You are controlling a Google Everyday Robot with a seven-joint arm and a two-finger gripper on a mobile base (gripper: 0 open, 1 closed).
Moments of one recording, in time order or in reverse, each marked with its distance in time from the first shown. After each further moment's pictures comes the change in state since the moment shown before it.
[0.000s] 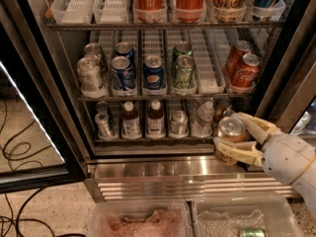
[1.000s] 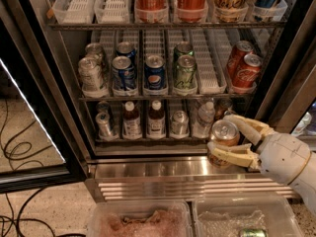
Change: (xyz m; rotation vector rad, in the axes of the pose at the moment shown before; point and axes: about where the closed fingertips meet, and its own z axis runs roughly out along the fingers) arm -0.010 0.023 0.005 -0.105 -0.023 0.007
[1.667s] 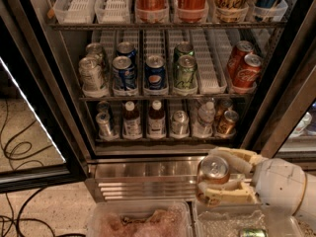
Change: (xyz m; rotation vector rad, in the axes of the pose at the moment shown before) arm 0.007 0.082 -0.018 -0.226 0.089 0.096
